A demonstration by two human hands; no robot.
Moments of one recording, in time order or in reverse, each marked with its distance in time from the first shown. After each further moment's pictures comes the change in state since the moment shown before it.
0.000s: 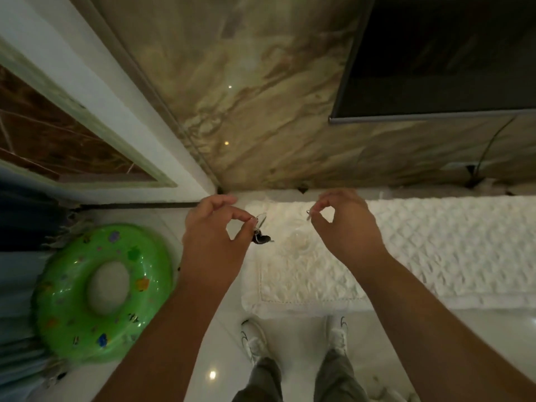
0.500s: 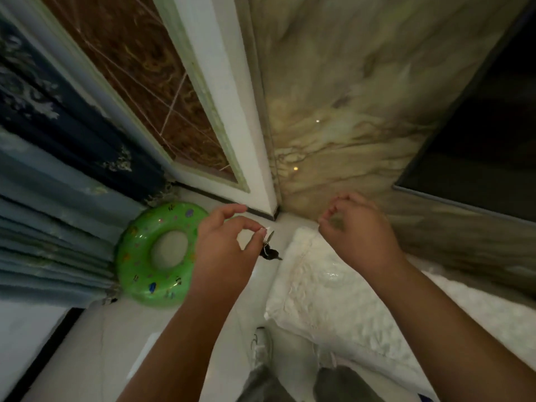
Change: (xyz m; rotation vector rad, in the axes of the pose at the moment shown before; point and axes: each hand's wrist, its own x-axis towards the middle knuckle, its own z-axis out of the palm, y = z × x) left_hand -0.083 0.070 -0.121 0.072 0.366 -0.192; right_hand -0.019 -0.138 -0.093 -0.062 -0.167 -0.475
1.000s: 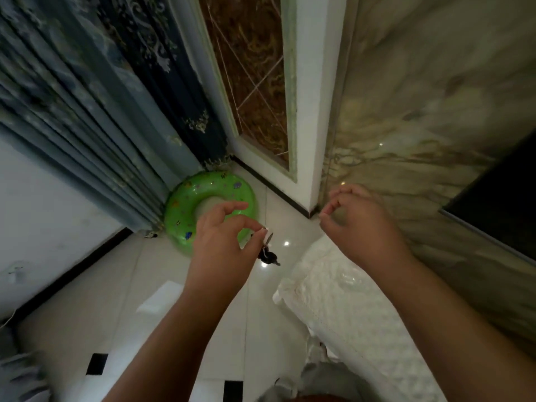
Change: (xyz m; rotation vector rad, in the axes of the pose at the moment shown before) left_hand -0.133 0.016 -0.068 0.094 0.204 -0.229; right_hand -0.056 -0.062 -0.018 0.033 -0.176 -0.347
